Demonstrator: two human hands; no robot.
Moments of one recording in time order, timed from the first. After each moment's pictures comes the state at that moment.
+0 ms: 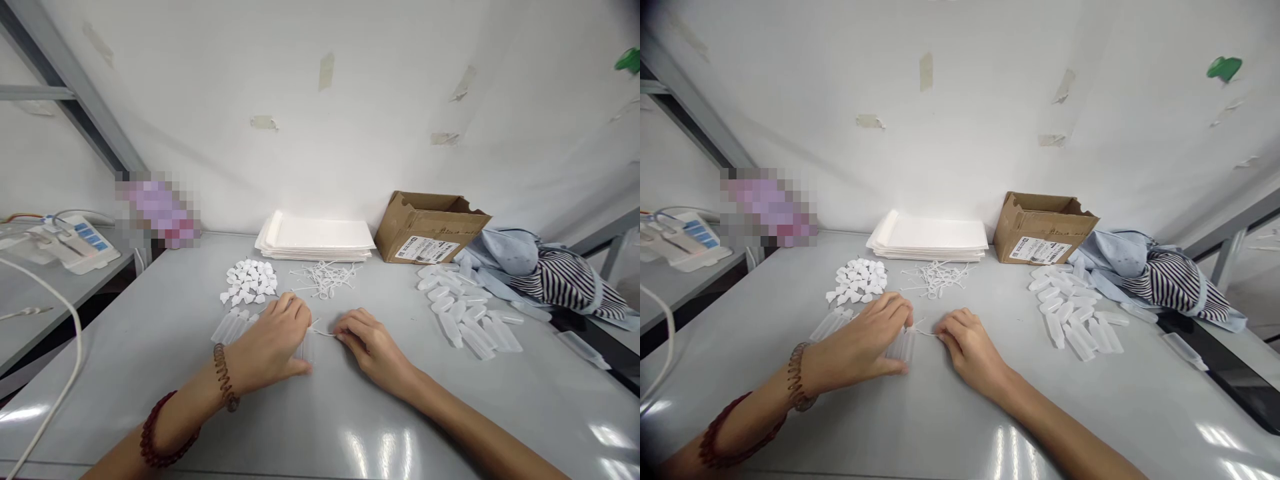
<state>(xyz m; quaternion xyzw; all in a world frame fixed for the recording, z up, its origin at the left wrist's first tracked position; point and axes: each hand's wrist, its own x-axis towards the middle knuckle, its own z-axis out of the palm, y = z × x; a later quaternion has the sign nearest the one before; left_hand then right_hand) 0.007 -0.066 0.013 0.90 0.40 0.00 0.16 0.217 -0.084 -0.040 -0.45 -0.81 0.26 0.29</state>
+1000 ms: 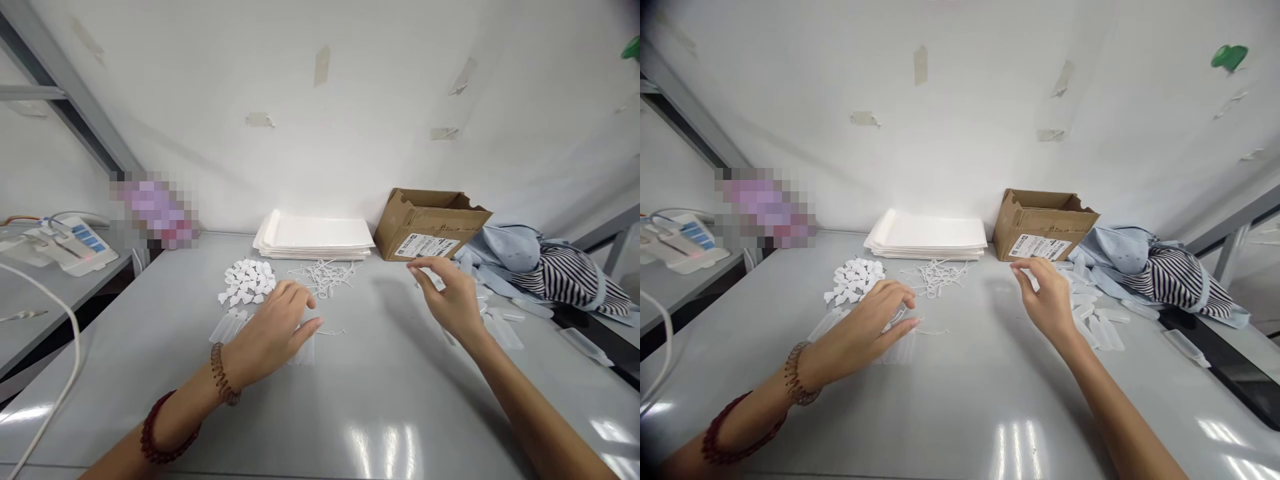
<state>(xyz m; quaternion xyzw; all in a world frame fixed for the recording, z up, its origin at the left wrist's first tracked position) 0.010 -0.062 0.013 0.86 0.42 0.18 0.21 0.309 -0.041 -0.005 -0.56 -0.71 -0.04 0.43</state>
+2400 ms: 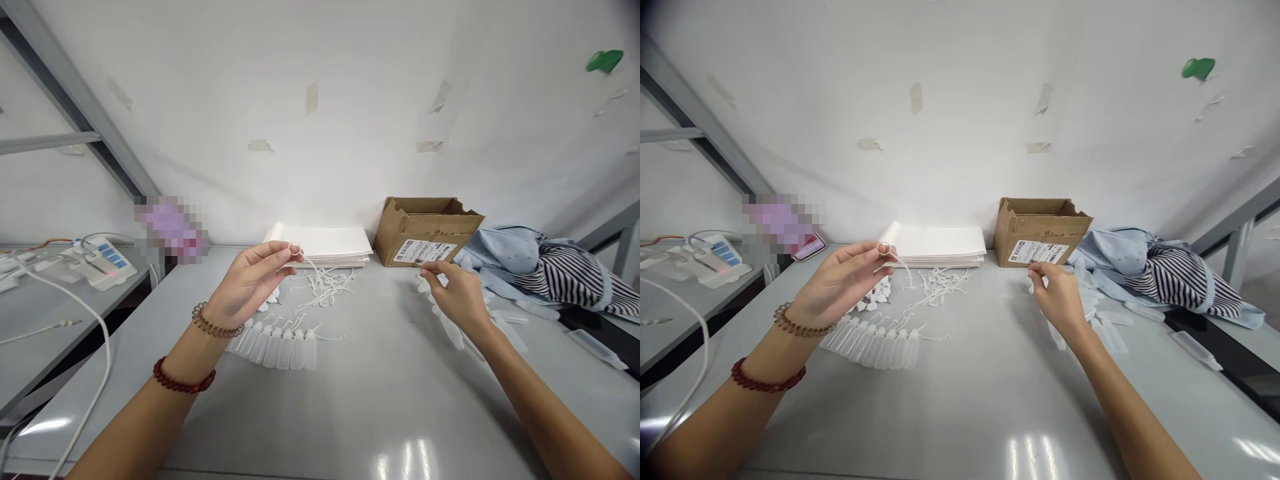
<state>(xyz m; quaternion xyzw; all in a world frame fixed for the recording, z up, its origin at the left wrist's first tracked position) 0.002 -0.022 0.060 0.50 0.32 0.51 0.62 0.344 -0.026 -0.014 -0.67 -0.65 -0.03 0.37</state>
